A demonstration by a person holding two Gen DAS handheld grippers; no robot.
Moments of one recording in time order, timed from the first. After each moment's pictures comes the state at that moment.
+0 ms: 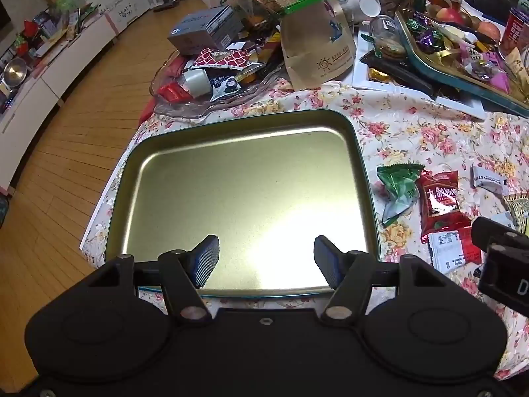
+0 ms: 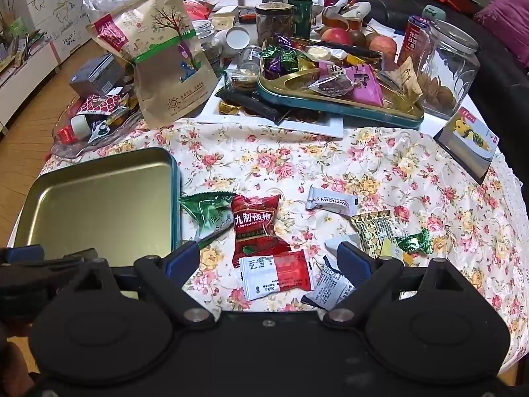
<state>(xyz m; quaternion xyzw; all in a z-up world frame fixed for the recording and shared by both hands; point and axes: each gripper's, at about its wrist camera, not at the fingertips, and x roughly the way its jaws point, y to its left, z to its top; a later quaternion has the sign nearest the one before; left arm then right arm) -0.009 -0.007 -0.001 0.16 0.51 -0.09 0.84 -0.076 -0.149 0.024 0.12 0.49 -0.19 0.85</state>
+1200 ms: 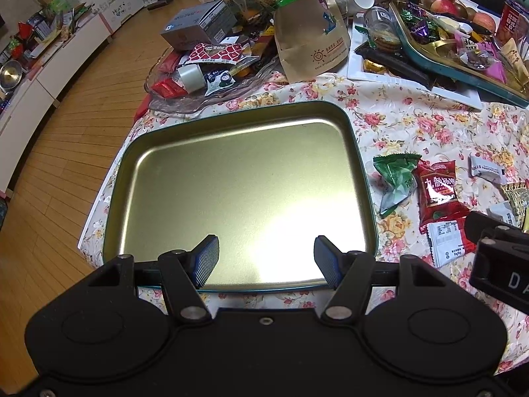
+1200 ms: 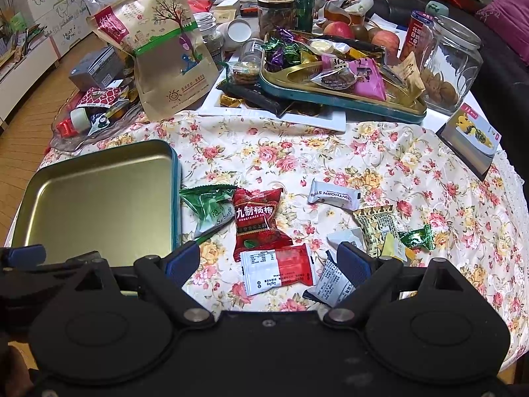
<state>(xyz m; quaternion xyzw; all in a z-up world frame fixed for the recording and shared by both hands) -0.012 -0.010 -0.004 0.16 0.51 -0.09 0.84 -0.076 -0.145 0.020 0.11 0.49 -0.18 0.84</state>
